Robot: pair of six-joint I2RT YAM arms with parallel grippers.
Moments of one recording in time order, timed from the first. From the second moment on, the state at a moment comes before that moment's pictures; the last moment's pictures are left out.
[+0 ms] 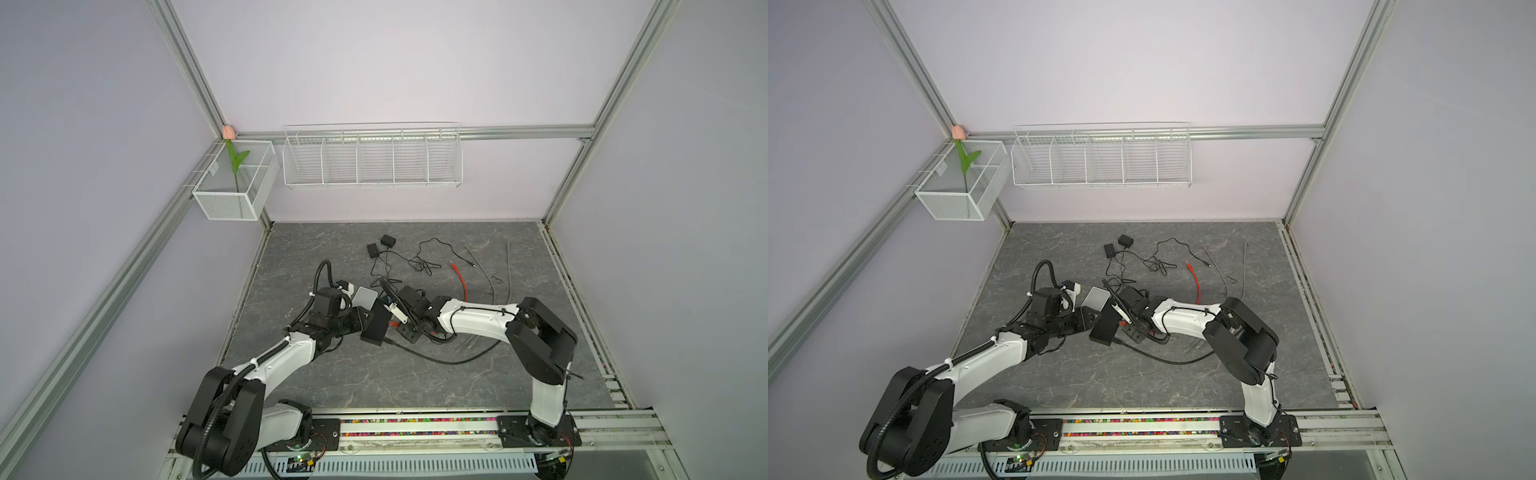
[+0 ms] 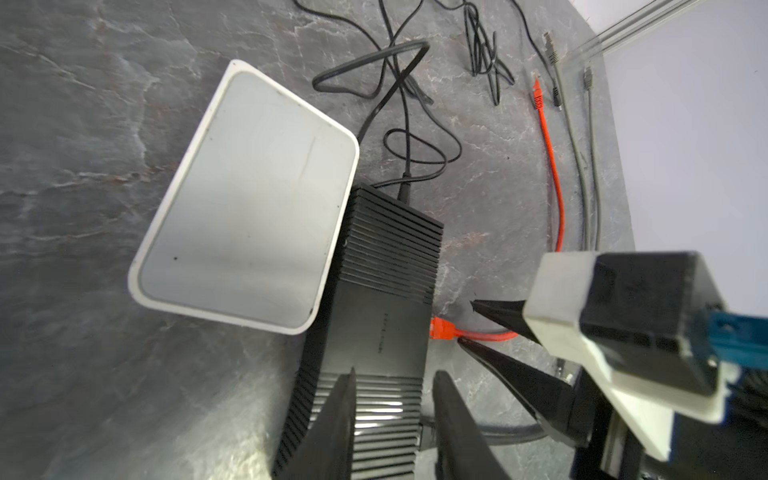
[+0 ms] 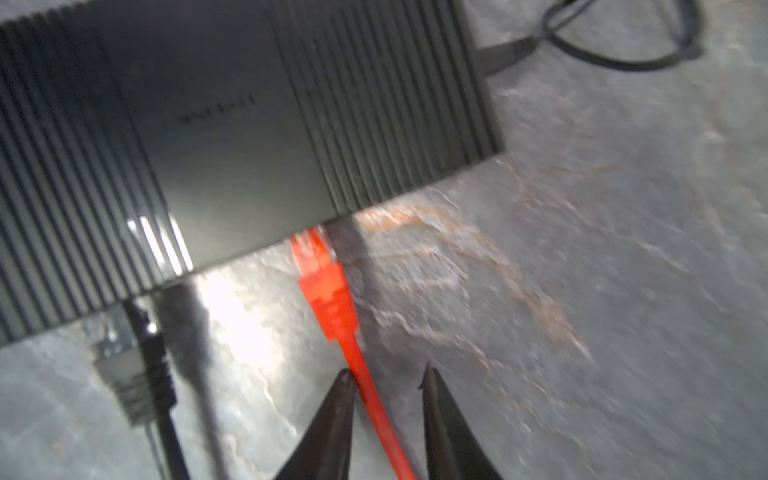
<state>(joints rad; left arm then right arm) -0.39 1.19 0.50 -0.03 0.37 -0.56 0.92 1.88 1.20 -0.44 0.14 -0.02</state>
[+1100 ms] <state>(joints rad) -0.60 1.29 0.29 0.26 0.34 -0.78 0.89 1.23 0.82 -0.35 0.10 0.19</state>
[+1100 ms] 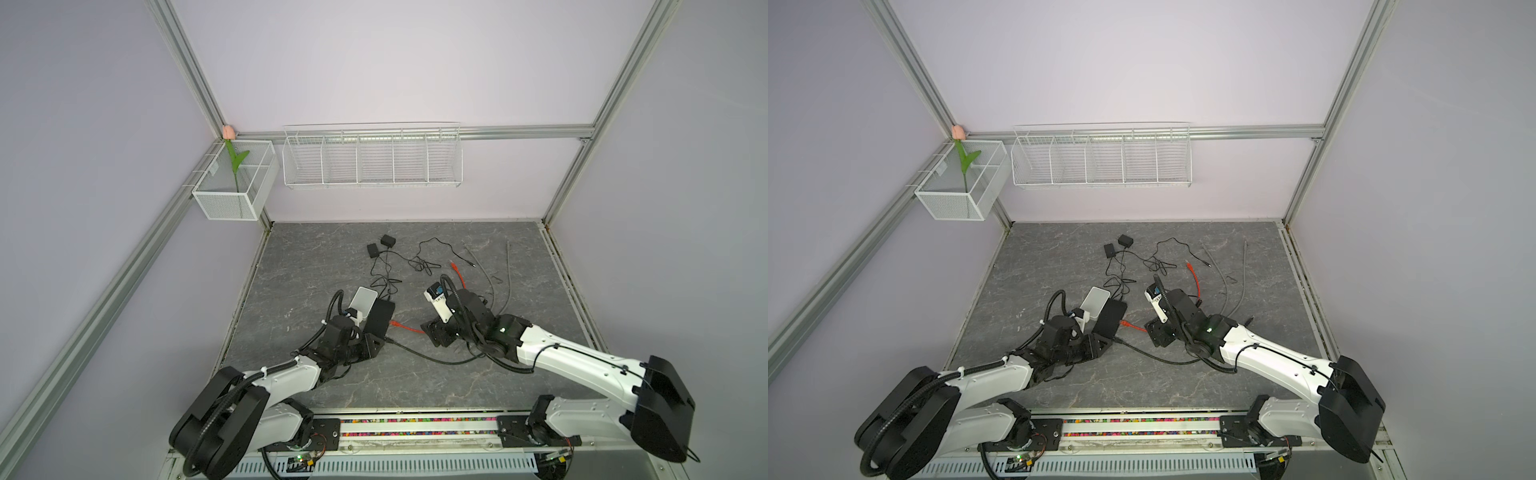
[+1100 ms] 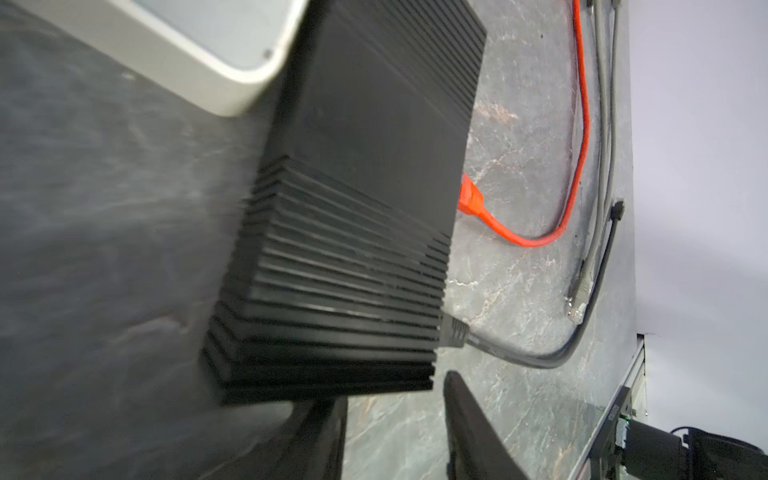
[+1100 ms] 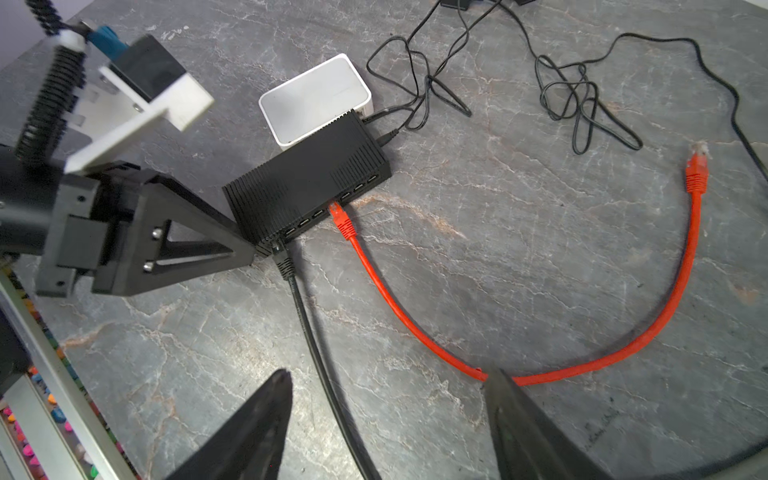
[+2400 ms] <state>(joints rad) -0.69 1.33 0.63 0.02 0.19 -0.60 0.22 1.25 0.66 -0.65 0.07 0.75</state>
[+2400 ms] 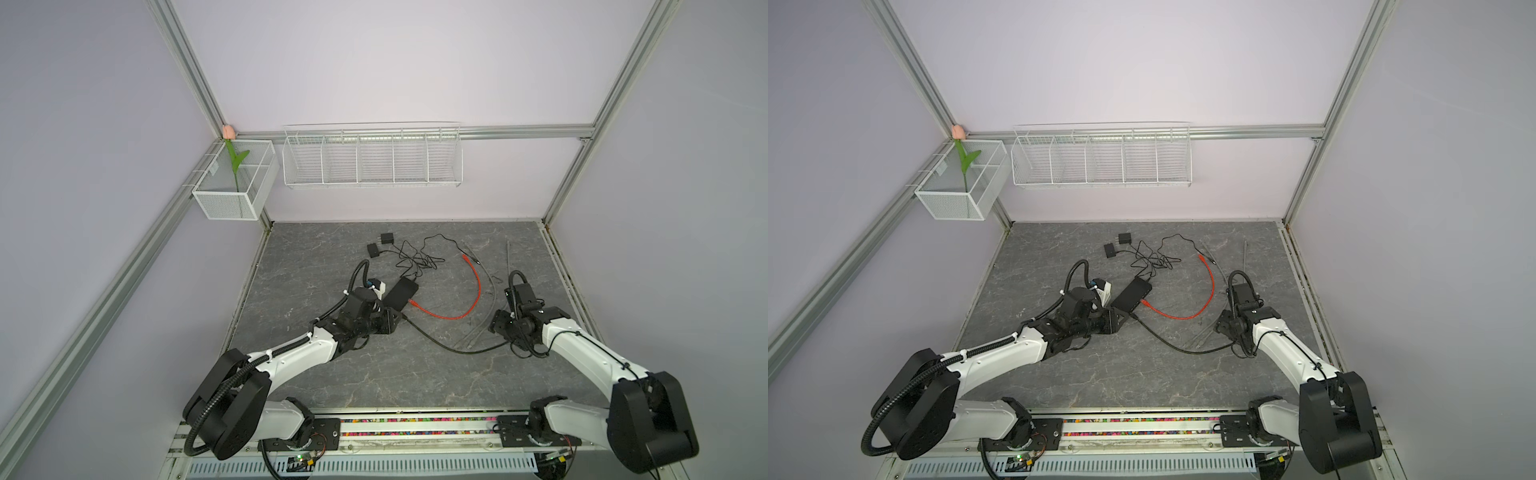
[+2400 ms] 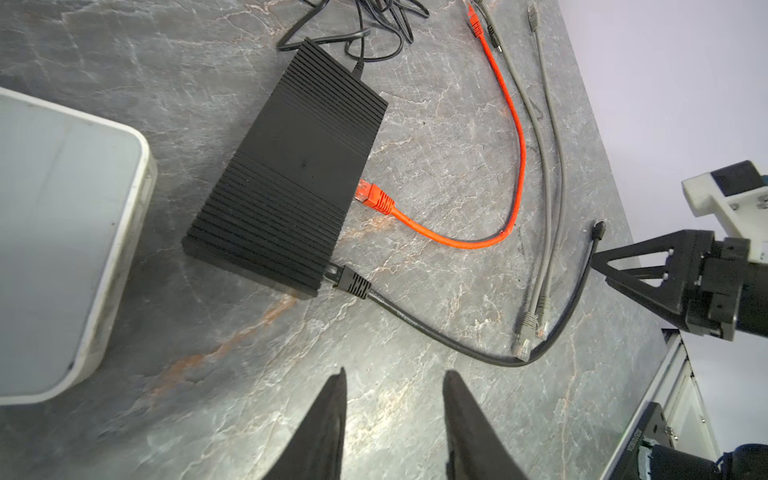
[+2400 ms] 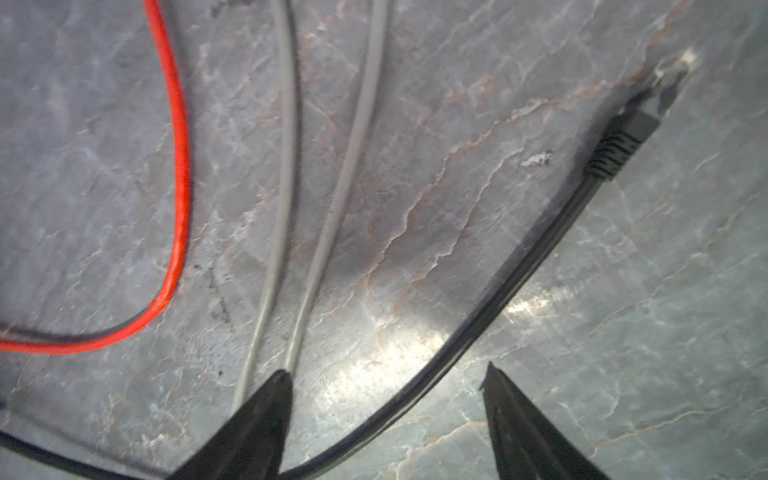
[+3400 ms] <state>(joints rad) -0.69 1.21 0.56 0.01 0.13 -0.59 0.14 1.46 0.73 -0.71 0.17 0.93</state>
